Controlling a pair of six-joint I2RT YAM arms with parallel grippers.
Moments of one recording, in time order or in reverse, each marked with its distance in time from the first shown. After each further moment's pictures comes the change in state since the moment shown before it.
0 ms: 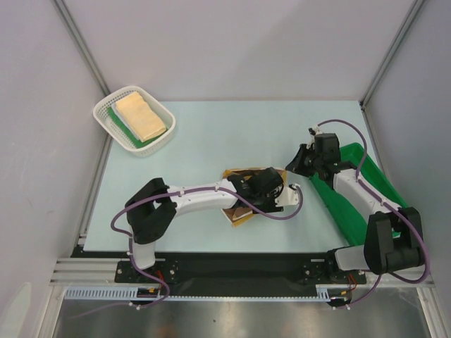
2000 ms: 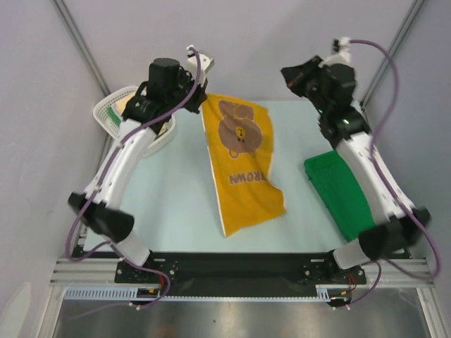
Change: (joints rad) left arm 0.644 -0.291 0.575 -0.307 0.161 -0.289; right arm 0.148 0.013 0.744 0.056 0.307 0.268
